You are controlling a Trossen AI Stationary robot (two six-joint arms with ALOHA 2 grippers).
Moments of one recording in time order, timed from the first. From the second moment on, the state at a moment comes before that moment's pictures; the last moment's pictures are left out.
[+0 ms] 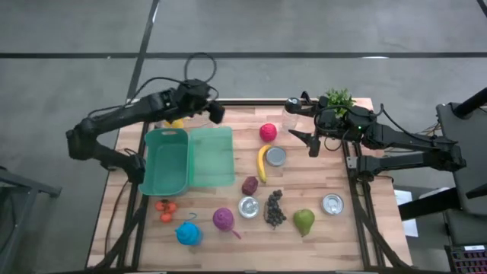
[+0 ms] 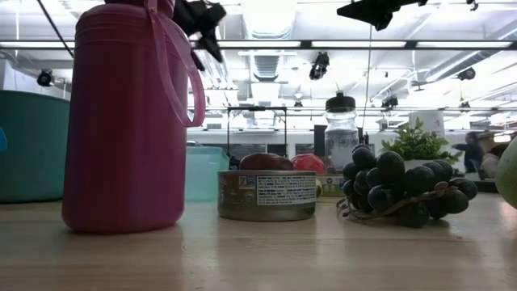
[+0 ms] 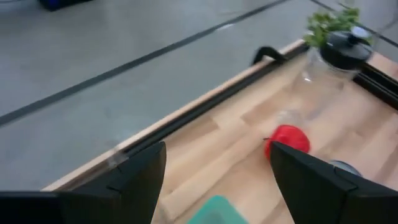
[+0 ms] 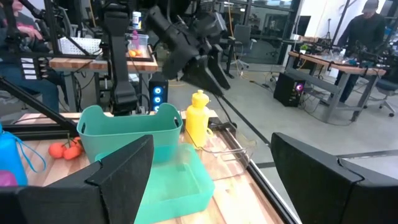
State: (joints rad) left arm 0.41 1.36 1.30 -0.62 -0.35 -0.35; right arm -0.21 0.83 0.77 0.00 0.05 -0.07
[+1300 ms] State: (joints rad) left arm 0.40 1.46 1.34 -0.40 -0.14 -0.03; right arm -0.21 0.83 0.77 0.00 0.05 -0.07
